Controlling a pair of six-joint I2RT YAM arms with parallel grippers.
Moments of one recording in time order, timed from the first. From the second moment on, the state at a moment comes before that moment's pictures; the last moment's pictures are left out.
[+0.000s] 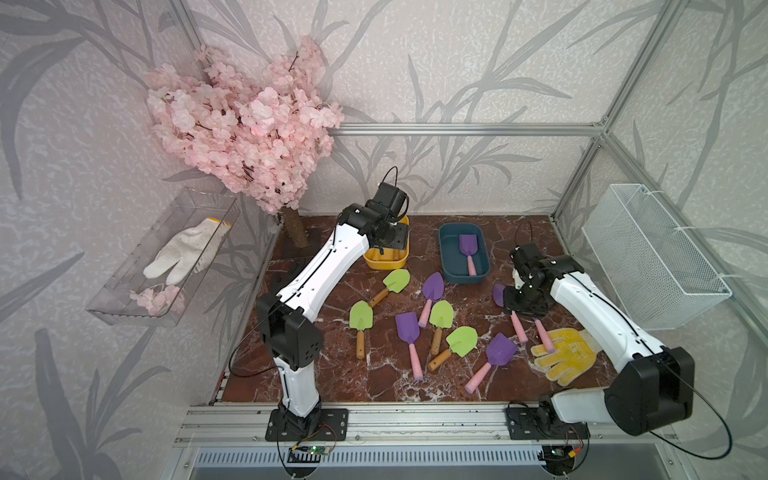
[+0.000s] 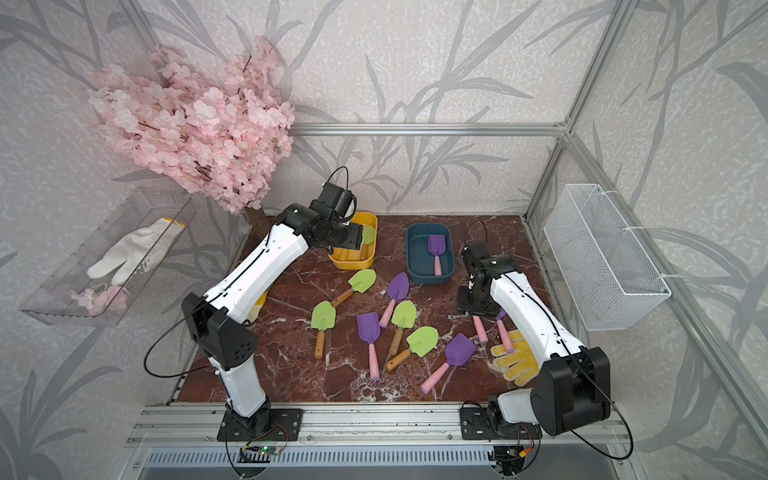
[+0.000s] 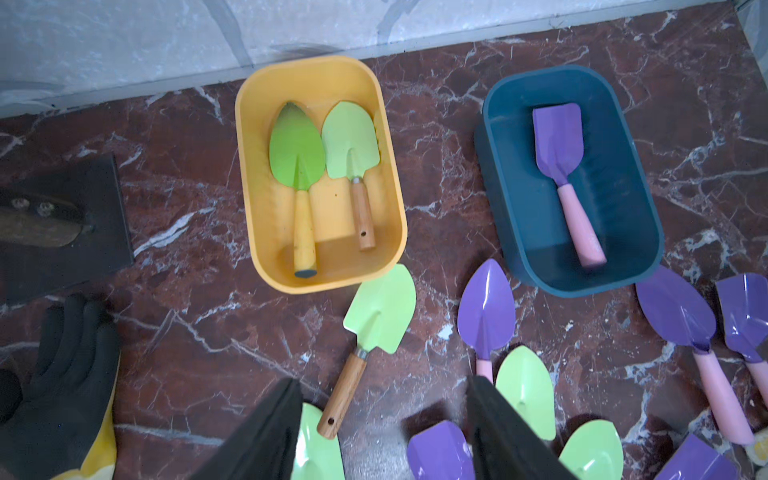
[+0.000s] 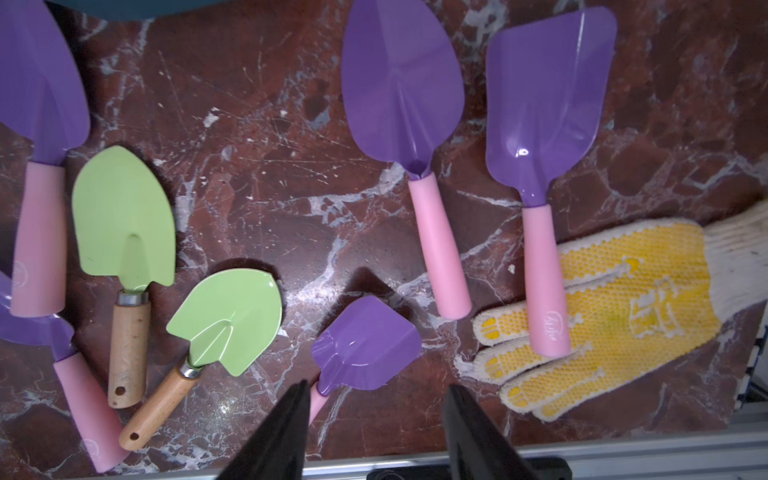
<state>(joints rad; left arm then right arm) -0.53 1.79 1.90 -1.06 -0.16 -0.31 0.23 1.37 1.14 -1.20 0.02 0.41</state>
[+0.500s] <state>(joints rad) -0.63 1.43 1.46 -1.04 -0.19 -0.49 0.11 1.39 1.03 -1.09 -0.01 0.42</state>
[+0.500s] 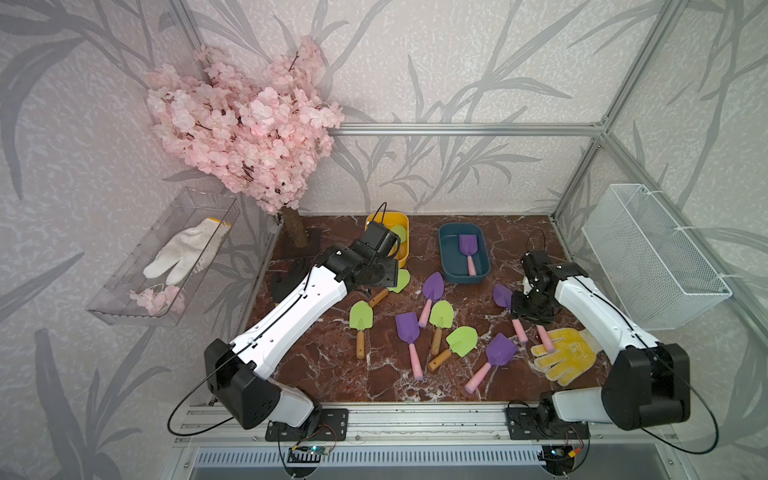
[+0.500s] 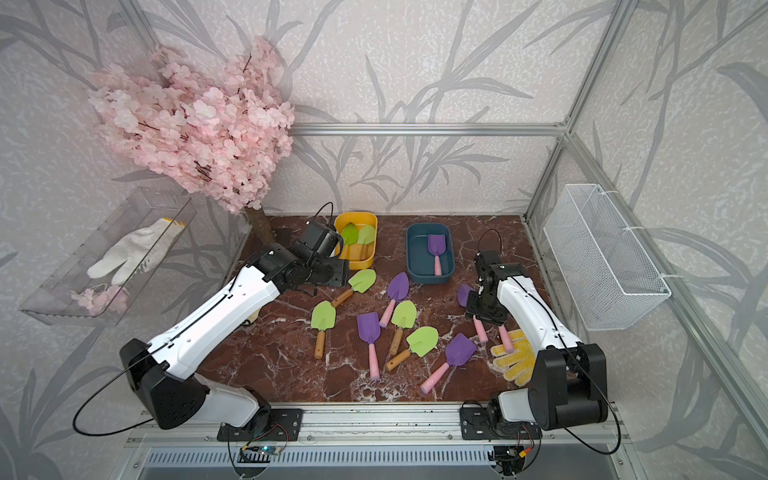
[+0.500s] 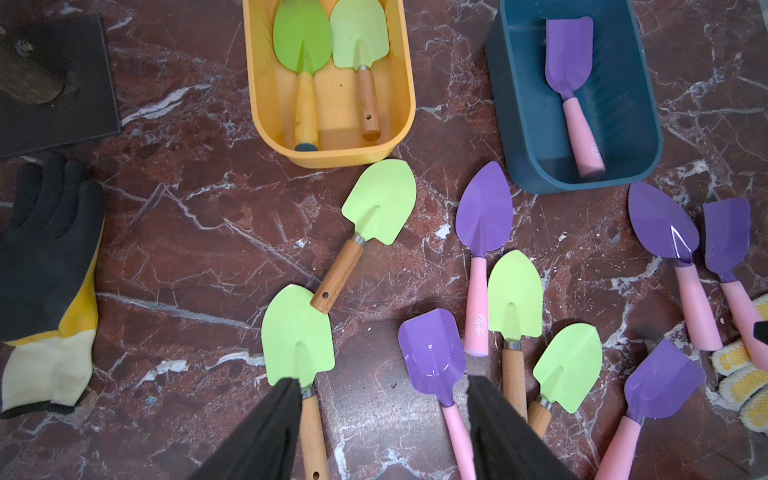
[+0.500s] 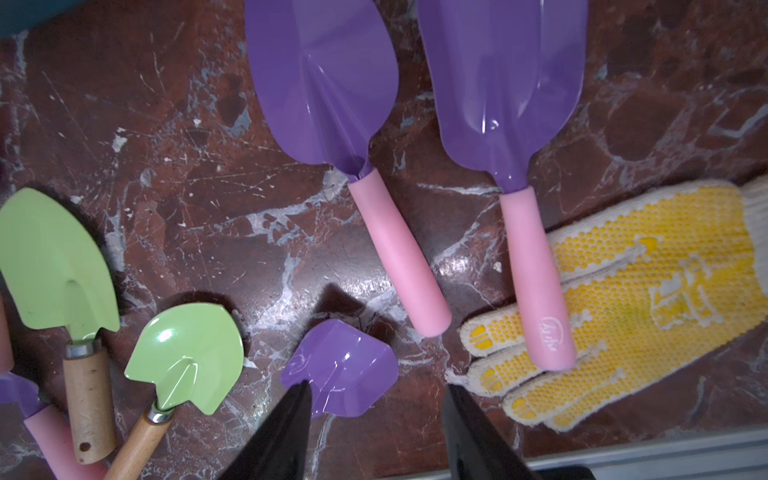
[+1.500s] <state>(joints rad) -0.67 1.23 1.19 -1.04 -0.22 -0.65 0.08 1.50 0.92 -0.90 0.03 0.48</state>
